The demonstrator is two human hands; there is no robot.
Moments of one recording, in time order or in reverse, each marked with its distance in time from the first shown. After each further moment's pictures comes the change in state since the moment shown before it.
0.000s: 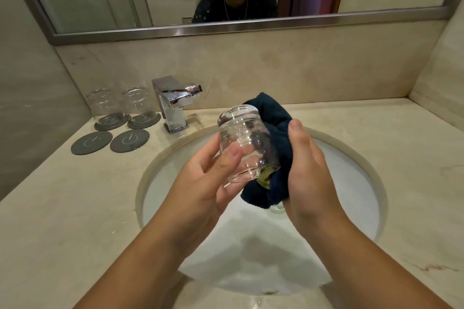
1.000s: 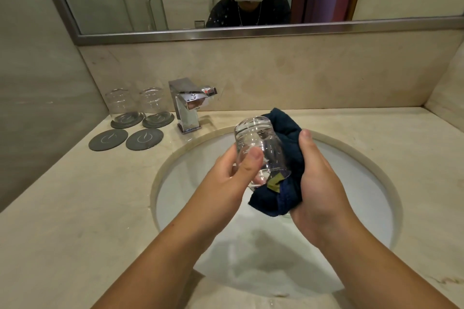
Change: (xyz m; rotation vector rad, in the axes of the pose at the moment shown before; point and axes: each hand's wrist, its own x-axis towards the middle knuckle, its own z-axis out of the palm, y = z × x) left_hand 0.000 0.001 0.005 0.355 0.066 -0.055; right_hand 0.003 0.004 0.002 0.164 -0.010 0.223
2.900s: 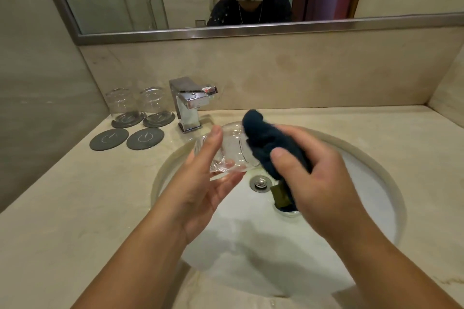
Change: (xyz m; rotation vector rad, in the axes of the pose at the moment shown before) left_hand 0.005 0.015 -0.020 -0.633 0.232 -0.256; right_hand -0.019 -0.018 -0.001 -0.643 -0.130 -0.499
